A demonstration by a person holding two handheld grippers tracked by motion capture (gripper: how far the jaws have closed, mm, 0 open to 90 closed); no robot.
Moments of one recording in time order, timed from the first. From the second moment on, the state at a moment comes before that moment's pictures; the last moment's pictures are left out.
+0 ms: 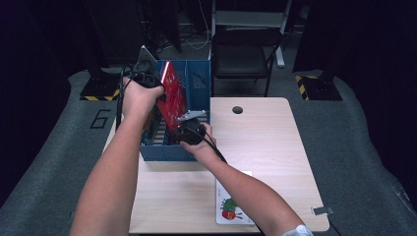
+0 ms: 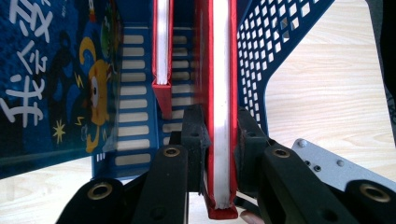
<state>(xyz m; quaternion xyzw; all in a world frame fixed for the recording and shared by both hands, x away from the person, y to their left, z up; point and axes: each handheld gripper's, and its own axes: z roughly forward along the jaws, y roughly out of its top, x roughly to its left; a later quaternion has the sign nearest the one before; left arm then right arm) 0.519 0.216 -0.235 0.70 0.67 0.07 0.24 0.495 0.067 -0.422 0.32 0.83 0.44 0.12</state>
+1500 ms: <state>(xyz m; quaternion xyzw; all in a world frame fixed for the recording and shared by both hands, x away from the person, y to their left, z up) 0.534 0.210 -0.270 0.69 0.67 0.09 0.23 0.516 0.082 -0.414 0.35 0.83 0.43 0.12</state>
